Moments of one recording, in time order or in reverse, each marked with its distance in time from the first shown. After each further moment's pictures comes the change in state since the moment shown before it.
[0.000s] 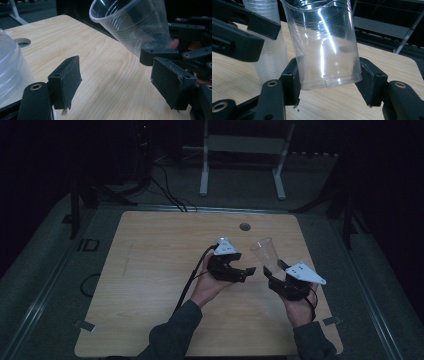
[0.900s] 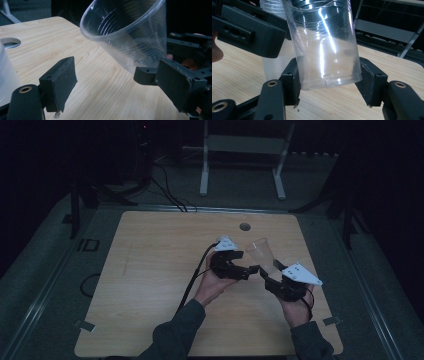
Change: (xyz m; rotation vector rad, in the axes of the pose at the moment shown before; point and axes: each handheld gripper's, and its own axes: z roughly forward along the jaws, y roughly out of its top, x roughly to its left) left arm 0.001 0.005 0.006 -0.039 -0.049 -0.074; right arm 0.009 0.001 0.003 -0.017 0.029 -0.019
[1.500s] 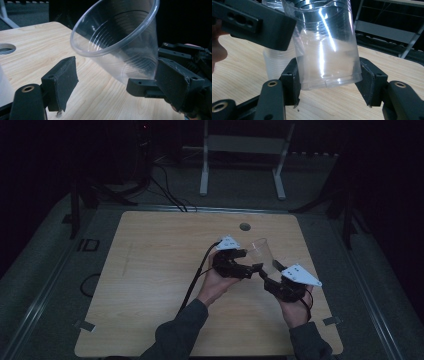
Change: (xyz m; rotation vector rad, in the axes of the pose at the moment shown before) left arm -0.006 0.006 0.004 -0.028 -0.015 -0.007; right arm 0.002 -0.002 0.000 -0.014 0.004 0.008
